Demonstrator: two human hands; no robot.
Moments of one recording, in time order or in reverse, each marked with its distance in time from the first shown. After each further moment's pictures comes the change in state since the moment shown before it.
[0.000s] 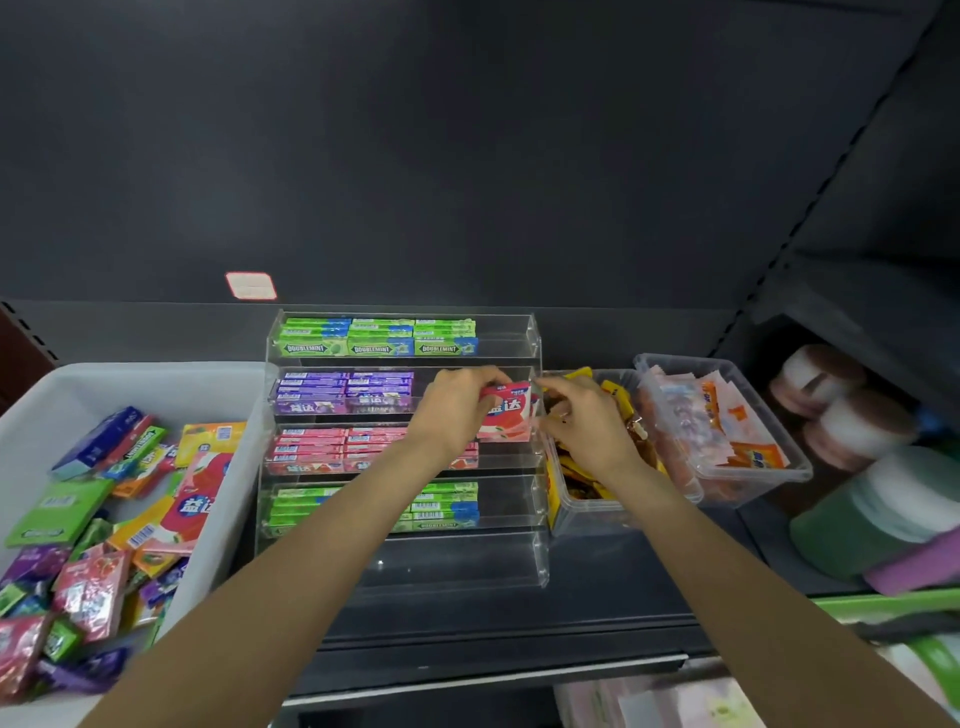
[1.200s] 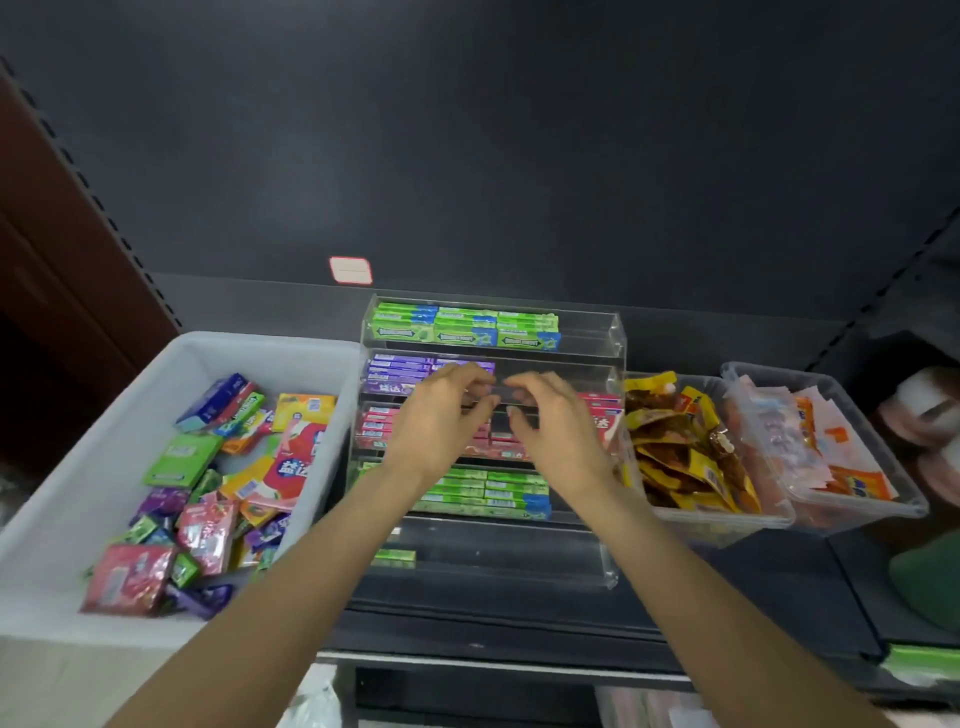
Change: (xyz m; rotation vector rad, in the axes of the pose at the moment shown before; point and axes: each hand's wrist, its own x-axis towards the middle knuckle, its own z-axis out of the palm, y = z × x) left_hand -0.059 -0.047 -0.050 -0.008 0.256 -0.079; right_hand -0.009 -0.096 0.052 0.063 0.025 -0.197
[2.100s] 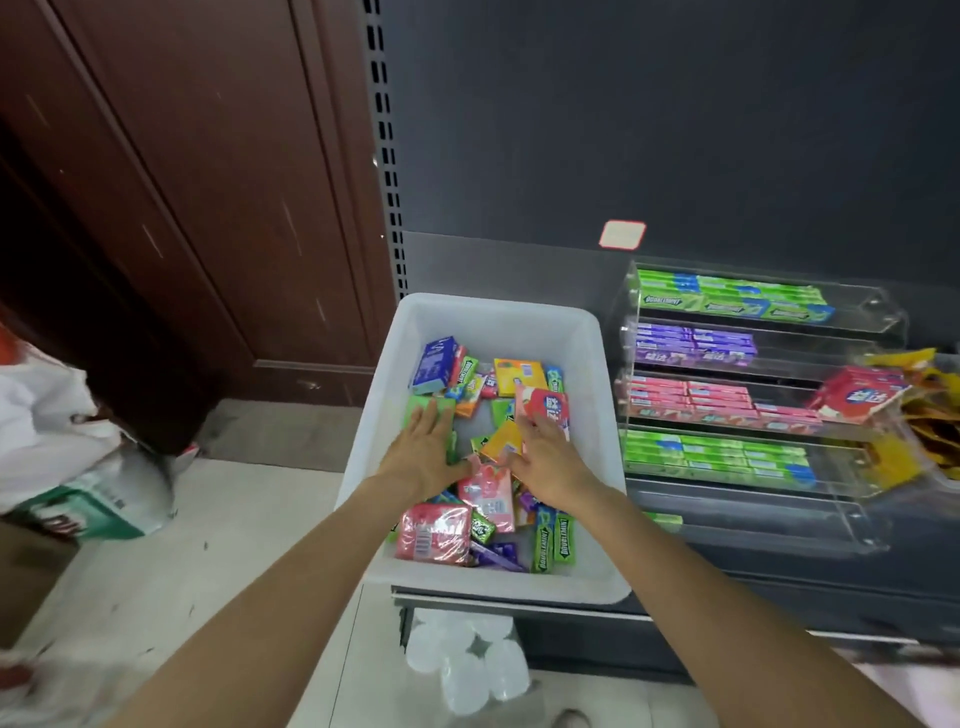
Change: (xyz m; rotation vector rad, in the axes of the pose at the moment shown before) left_hand -0.092 -0.298 -0.167 0.376 -0.603 -0.330; right_hand 0.010 -0.197 0.253 -0.190 -0.611 0.259
